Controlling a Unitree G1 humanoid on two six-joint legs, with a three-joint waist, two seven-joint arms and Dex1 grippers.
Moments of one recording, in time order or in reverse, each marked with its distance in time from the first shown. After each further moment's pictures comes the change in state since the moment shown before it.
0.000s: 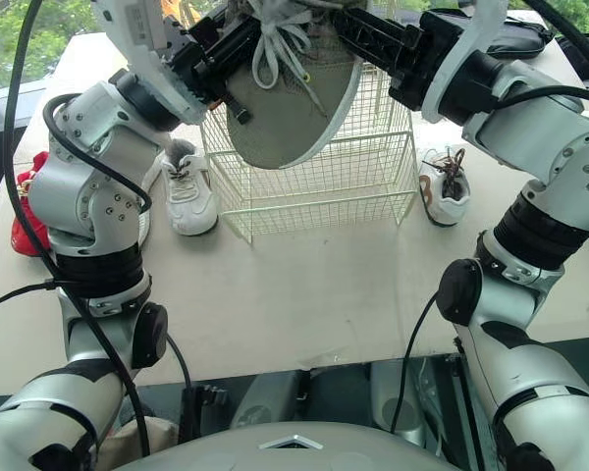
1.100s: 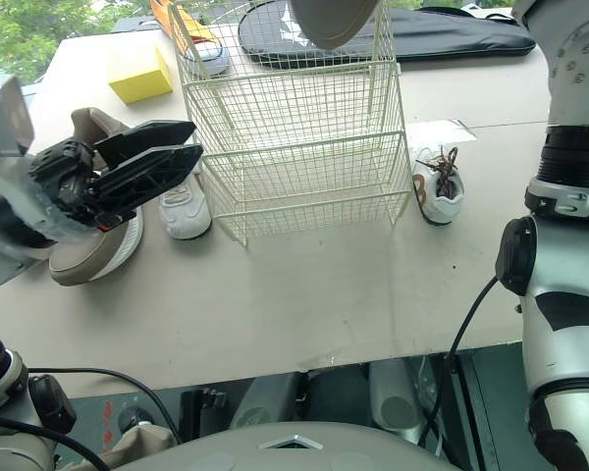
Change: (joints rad) left arm 0.453 0.351 0.509 -0.307 -1.016 0.539 0.192; right arm -0.249 -0.294 0.362 0.593 -0.547 -0.940 0.759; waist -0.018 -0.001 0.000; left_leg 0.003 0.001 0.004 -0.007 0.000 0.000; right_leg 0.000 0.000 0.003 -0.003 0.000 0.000
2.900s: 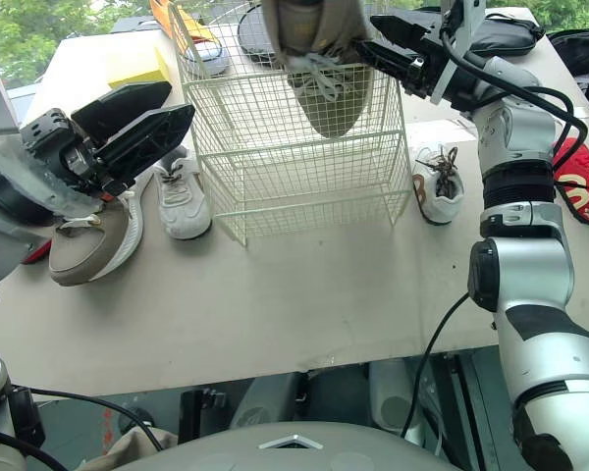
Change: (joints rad) left arm 0.031 0.115 -0.154 0.006 0.138 -0.299 0.085; right arm 0.128 0.105 0.015 0.350 -0.295 -0.324 0.369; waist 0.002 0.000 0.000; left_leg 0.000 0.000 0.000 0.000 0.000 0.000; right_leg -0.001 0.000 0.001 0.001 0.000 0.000
